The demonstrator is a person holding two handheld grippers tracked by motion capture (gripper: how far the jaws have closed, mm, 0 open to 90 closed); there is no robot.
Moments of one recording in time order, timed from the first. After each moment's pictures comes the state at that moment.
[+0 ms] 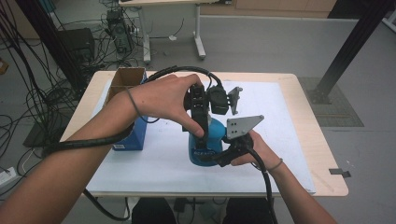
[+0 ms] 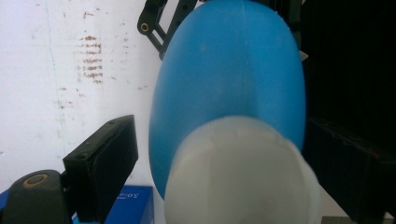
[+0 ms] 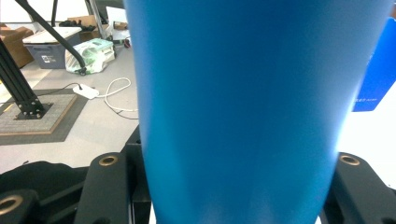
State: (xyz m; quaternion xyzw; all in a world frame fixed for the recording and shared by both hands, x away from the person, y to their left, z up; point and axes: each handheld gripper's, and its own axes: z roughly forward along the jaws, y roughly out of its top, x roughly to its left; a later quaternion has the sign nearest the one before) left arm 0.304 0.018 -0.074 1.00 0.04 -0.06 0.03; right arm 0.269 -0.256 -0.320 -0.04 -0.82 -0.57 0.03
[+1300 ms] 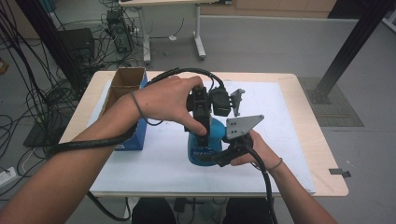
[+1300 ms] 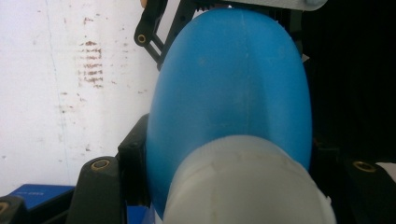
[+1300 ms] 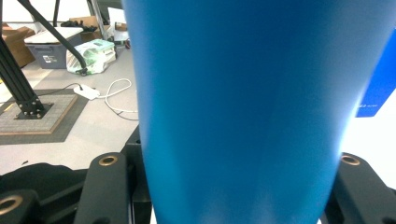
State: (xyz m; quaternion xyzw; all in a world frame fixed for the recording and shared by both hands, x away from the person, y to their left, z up) left arm 0.299 0.015 -0.074 1.00 0.04 -0.05 0.03; right arm 0.268 -0.255 -0.318 -0.04 -0.82 -0.57 0.03
